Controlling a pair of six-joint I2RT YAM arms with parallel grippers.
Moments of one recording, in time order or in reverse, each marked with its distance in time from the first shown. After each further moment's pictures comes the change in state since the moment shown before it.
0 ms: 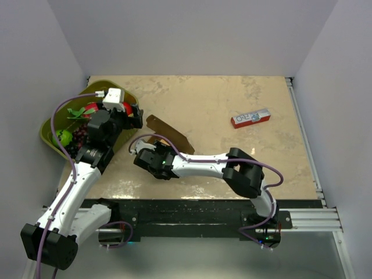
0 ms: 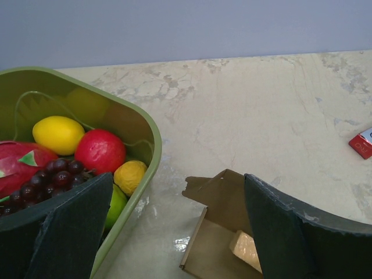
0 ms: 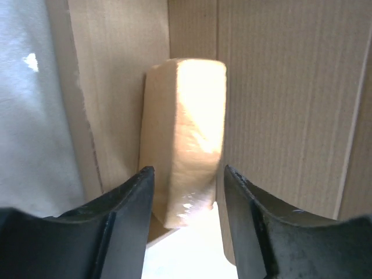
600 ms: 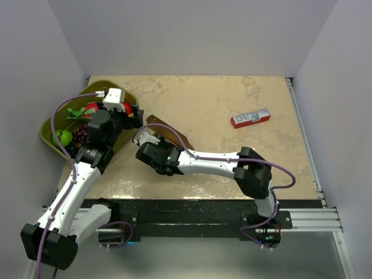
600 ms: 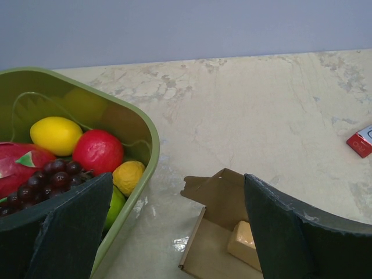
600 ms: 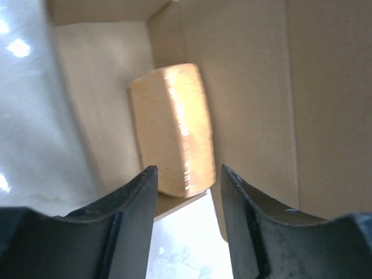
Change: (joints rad) left arm 0.000 0.000 0.000 0.000 0.008 0.000; right arm -0.008 -0.099 0.003 -0.028 -0.020 0.138
